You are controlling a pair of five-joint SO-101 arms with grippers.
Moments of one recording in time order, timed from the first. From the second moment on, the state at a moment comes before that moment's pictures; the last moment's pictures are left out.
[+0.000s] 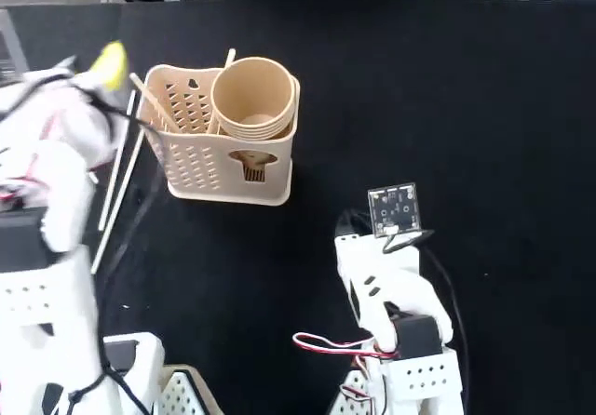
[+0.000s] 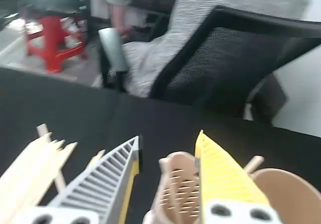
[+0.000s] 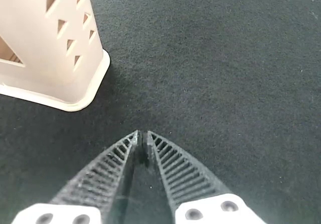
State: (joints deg) left arm -14.5 -44.2 9.6 61.5 9.9; right arm -8.6 -102.3 96.8 50.6 1.7
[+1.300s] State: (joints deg) left arm -40.3 23.2 -3.6 59.5 -2.0; right arm -8.6 -102.3 96.8 50.6 1.7
